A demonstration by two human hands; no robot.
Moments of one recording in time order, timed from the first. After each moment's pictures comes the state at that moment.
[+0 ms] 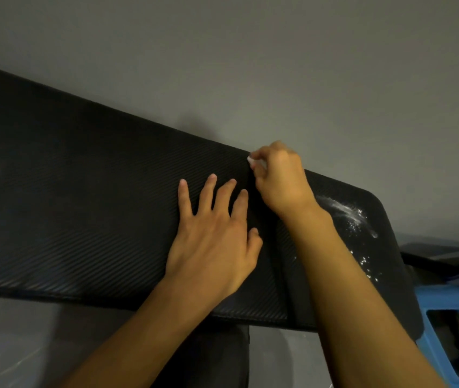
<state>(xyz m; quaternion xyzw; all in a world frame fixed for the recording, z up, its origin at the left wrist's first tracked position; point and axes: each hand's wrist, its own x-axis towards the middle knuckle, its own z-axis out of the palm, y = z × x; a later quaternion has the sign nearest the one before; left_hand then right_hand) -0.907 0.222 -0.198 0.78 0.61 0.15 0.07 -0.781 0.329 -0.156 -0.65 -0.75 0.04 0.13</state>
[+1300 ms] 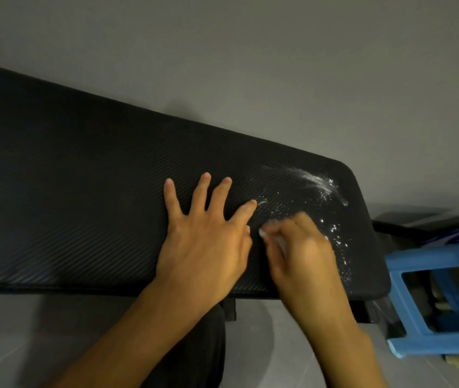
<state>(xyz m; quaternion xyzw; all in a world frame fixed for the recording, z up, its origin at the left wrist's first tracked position) -0.877 0.194 -0.200 0.81 0.56 0.15 0.07 -0.722 0.158 -0.166 -0.67 -0.71 0.06 0.20</state>
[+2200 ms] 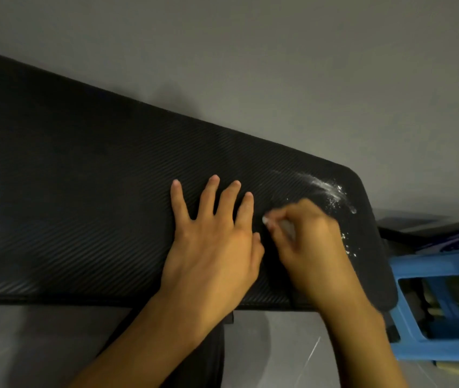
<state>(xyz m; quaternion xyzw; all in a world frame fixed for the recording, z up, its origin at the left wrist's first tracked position) -0.877 0.197 -0.198 0.80 0.57 0.14 0.09 -0.724 0.197 -0.155 -0.68 -0.71 0.08 0.14</state>
